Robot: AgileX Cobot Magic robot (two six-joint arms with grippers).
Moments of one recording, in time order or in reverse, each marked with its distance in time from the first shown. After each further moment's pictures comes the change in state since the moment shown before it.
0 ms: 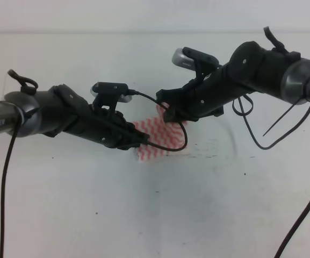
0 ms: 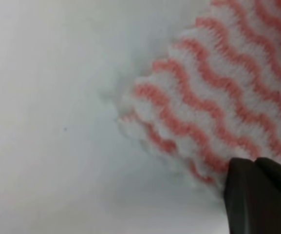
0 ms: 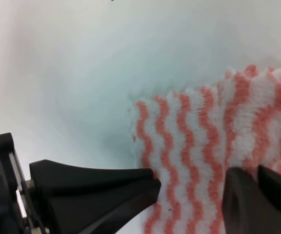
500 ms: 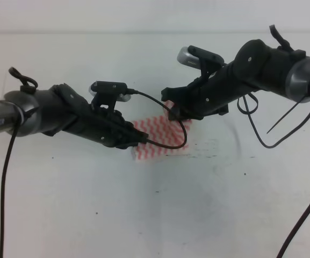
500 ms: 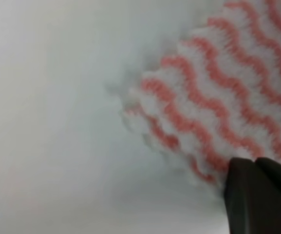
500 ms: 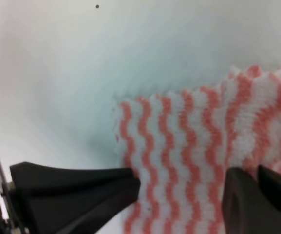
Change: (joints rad) left arm 0.000 0.000 -0.001 0.055 -0.010 -0.047; right arm -0.021 0.001 0.000 -0.007 0.016 0.000
